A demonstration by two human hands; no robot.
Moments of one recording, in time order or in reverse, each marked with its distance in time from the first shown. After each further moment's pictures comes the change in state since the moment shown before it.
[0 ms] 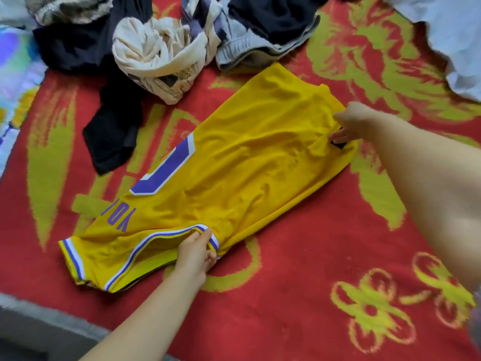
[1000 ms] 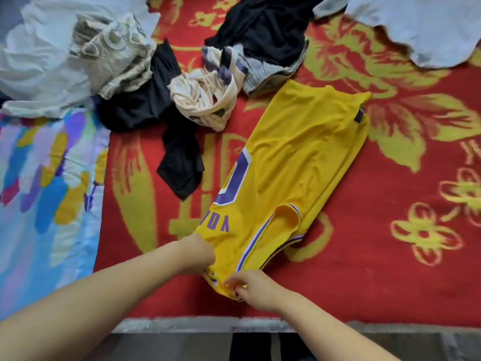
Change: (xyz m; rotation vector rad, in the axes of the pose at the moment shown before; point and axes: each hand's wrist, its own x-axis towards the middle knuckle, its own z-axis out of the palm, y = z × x) left_hand 0.006 0.156 -0.208 -2.827 0.786 -0.951; right_hand -0.355 0.020 0.388 -0.144 -0.521 -0.345
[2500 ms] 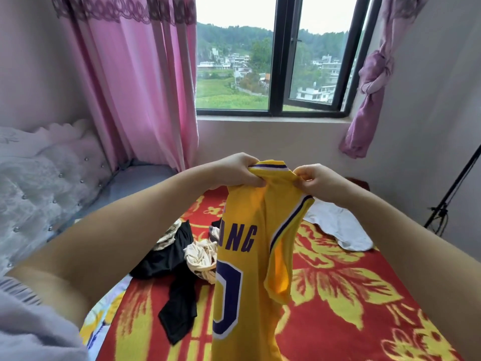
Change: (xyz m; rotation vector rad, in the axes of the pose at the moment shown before) left_hand -0.390 -0.022 -0.362 -0.904 1.277 -0.092; right_hand -0.312 -0.296 -0.356 -0.298 0.890 -0.426
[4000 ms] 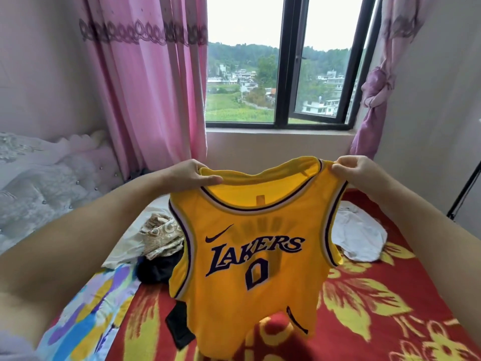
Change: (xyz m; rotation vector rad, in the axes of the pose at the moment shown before) left_hand -0.068 -0.066 -0.062 -0.001 0.118 -0.096; right_hand -0.033 0.006 -0.053 0.046 0.238 -0.040
